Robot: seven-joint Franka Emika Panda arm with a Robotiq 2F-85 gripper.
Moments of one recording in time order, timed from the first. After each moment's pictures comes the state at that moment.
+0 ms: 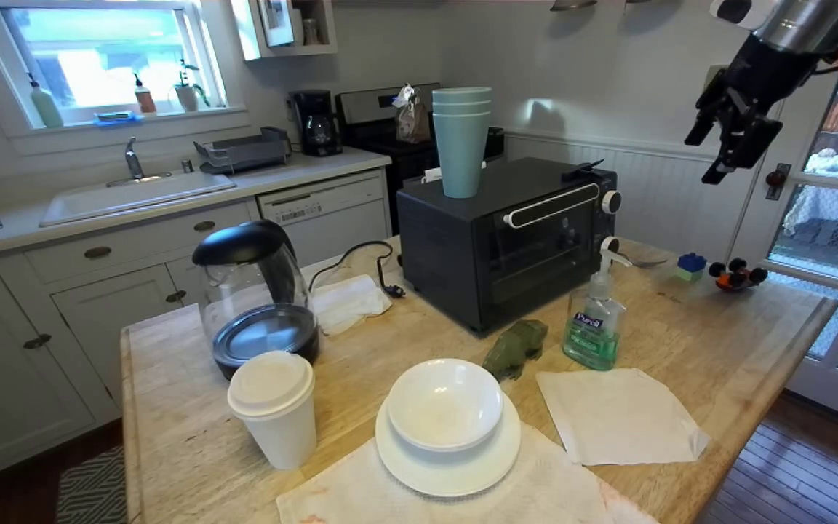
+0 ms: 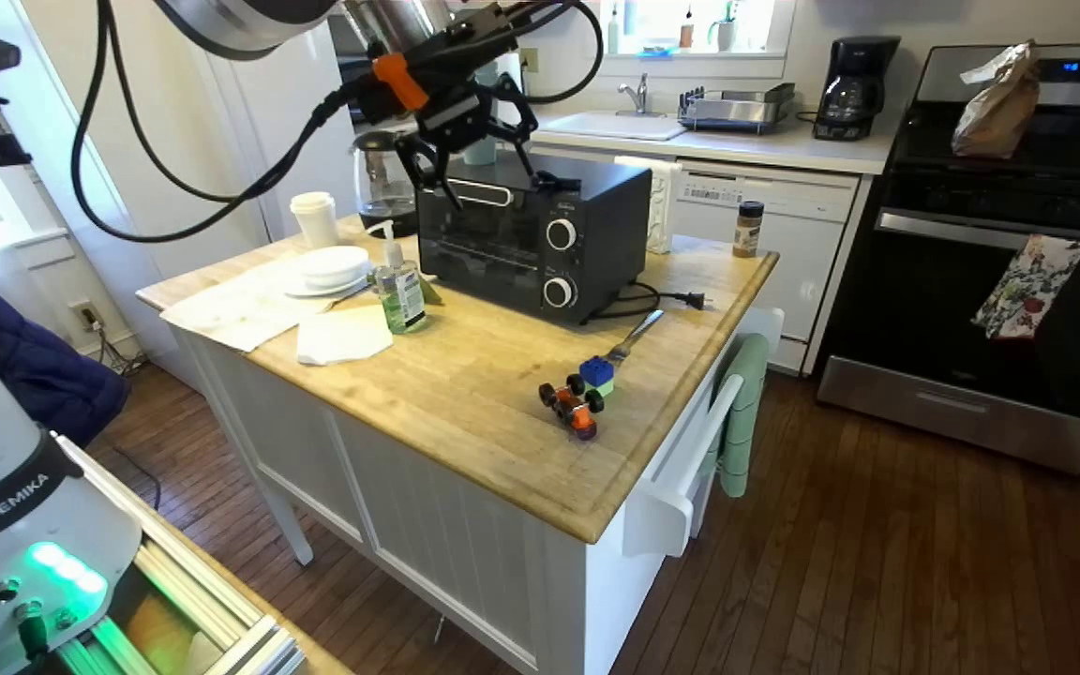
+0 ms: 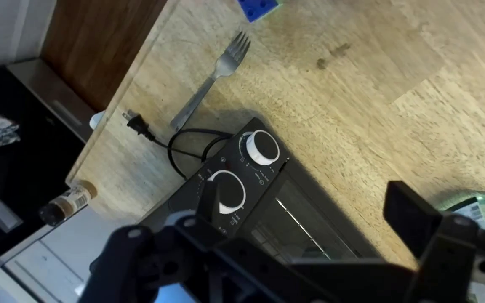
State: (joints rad) arm -0.09 -0.29 -0.31 -2.57 -0.33 2.72 -0.85
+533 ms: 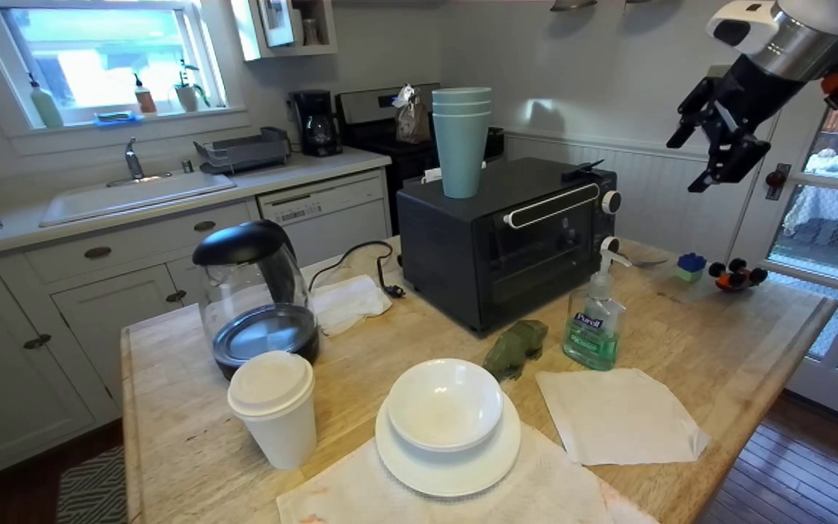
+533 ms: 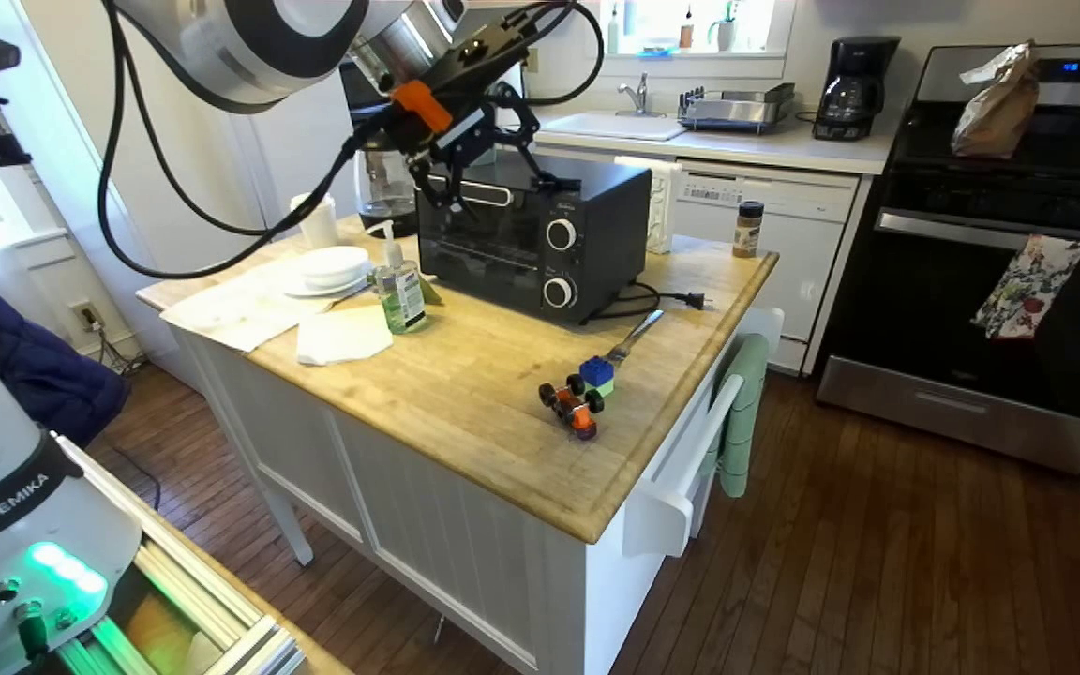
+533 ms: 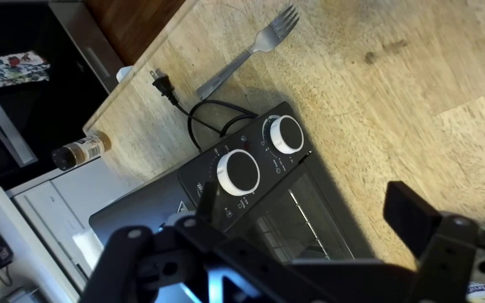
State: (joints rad) arm -0.13 -0.23 -0.30 -2.62 -0.43 2.95 -0.94
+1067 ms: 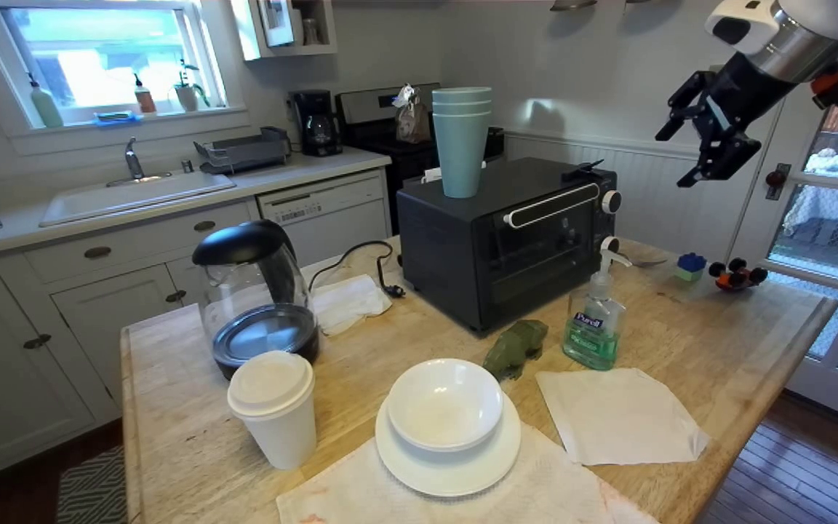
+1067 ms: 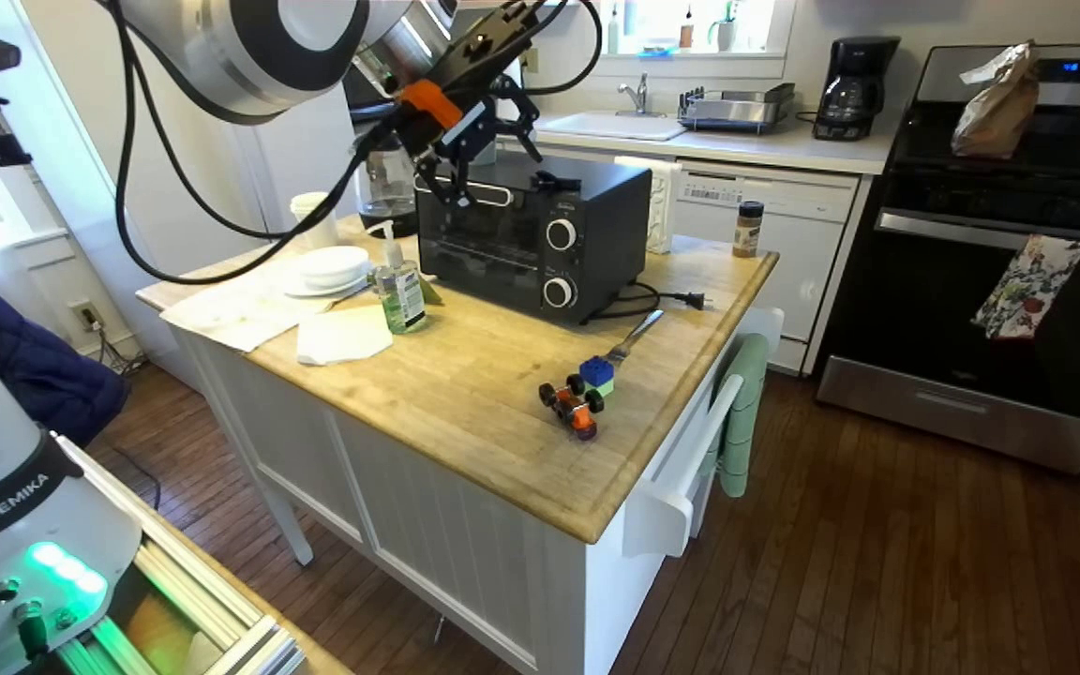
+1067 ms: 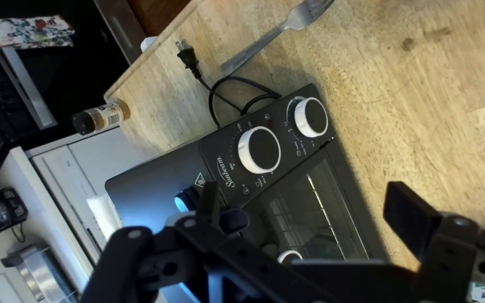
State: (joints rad) arm -0.13 -0.21 -0.30 -2.63 -0.44 3.07 -1.00
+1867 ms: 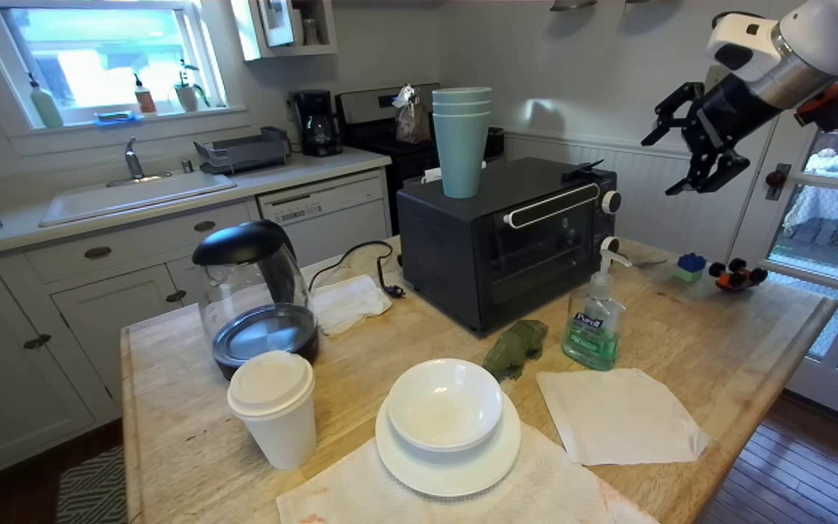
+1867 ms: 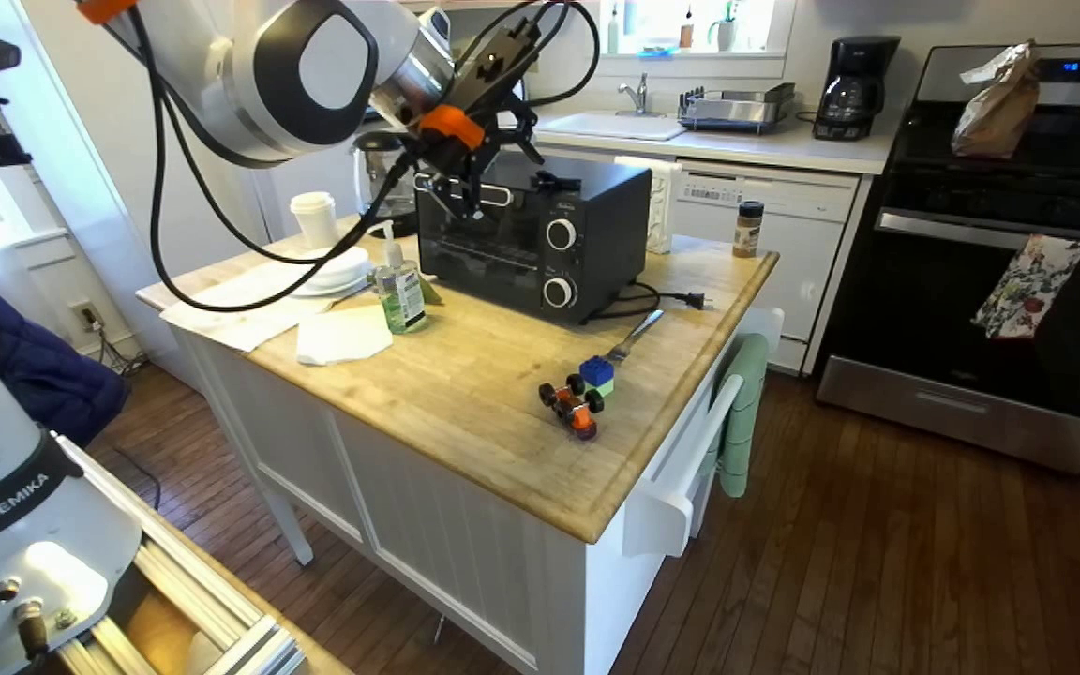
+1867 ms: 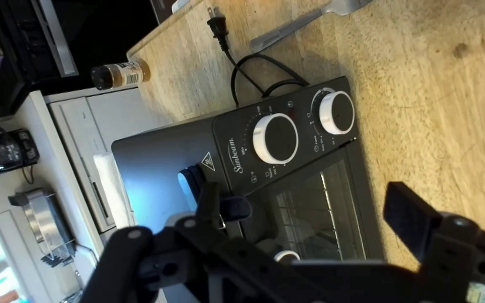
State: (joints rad) arm -0.13 -0.11 -0.33 -2.65 -0.47 3.30 -1.14
